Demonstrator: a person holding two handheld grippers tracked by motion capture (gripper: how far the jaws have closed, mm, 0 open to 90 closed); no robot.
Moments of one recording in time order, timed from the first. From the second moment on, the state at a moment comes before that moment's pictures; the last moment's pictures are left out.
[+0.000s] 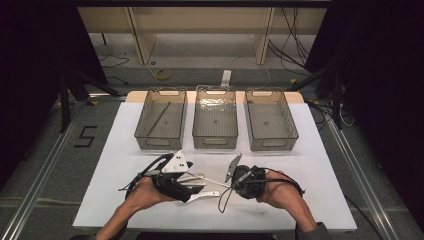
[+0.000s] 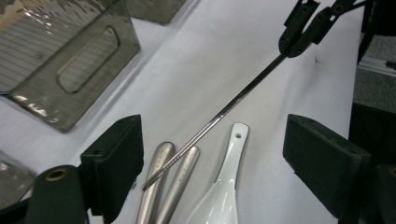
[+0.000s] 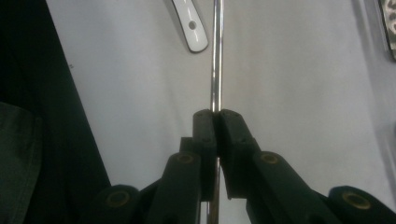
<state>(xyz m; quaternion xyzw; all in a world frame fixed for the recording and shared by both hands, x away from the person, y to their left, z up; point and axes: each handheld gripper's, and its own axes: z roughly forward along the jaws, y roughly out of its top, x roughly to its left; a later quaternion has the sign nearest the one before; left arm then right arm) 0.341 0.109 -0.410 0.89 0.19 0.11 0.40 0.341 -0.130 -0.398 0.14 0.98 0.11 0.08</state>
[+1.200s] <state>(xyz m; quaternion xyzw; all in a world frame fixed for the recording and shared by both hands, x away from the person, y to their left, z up) 0.343 0.080 -0.421 0.94 0.12 0.07 0.32 0.327 -0.111 -0.396 0.10 0.98 0.11 0.09</state>
